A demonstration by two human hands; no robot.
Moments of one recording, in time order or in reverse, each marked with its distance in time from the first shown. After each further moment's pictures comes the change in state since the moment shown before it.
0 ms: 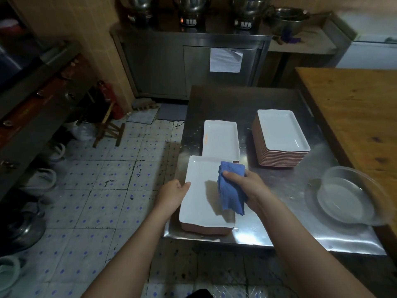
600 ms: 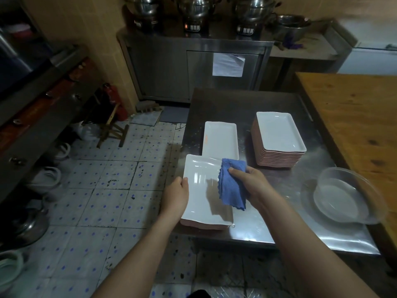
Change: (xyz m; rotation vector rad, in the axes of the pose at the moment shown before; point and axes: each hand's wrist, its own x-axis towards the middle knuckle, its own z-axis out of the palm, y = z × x) left_hand -0.031 0.020 0.012 -0.116 0.143 -0.065; right_hand -0.014 -0.005 -0.011 -0.001 -0.009 -0.052
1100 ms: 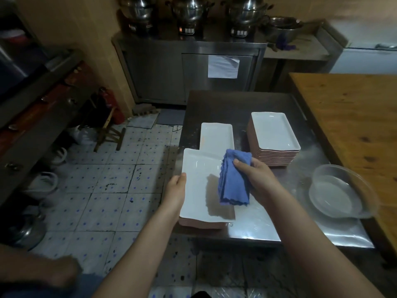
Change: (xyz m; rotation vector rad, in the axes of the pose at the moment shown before) left_hand -0.020 0.029 -0.018 -0.529 -0.157 -0.180; right_hand -0.020 -0.022 -0.010 0.057 -0.039 -0.089
